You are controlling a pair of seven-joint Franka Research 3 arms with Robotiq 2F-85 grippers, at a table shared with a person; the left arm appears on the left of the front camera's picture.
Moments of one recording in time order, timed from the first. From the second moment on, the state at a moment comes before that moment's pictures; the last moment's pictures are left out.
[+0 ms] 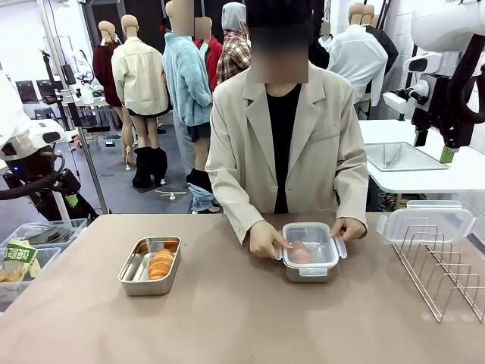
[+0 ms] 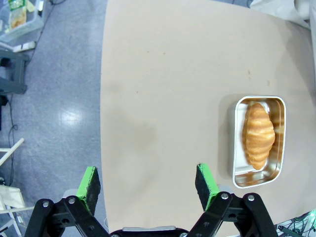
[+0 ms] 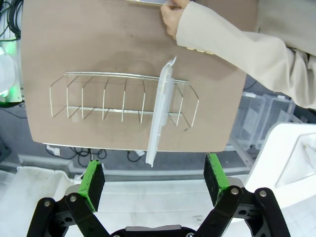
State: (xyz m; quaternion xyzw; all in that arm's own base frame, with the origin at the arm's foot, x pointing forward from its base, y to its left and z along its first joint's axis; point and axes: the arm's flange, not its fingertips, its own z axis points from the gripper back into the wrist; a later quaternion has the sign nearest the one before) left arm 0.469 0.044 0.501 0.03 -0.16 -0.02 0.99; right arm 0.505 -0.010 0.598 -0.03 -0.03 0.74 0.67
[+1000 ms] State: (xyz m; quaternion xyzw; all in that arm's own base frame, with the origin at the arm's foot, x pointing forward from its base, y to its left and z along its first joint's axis) left arm 0.469 0.044 0.501 0.03 -0.16 -0.02 0.99; right arm 0.505 -0.010 0.598 -0.03 -0.03 0.74 0.67
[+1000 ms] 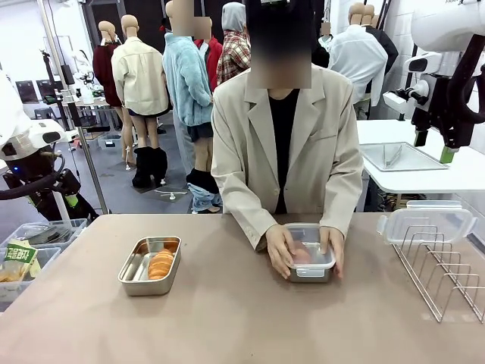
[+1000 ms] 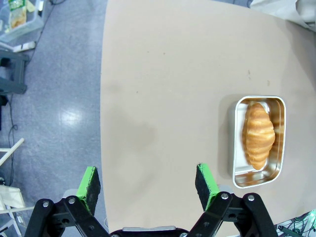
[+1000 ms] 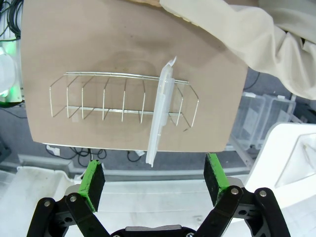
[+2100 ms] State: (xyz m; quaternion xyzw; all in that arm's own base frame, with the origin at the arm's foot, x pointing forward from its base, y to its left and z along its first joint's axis) left arm 0.469 0.044 0.501 0.03 -0.16 -0.02 0.99; right arm 0.505 -0.010 0.598 -0.03 -0.03 0.74 0.67
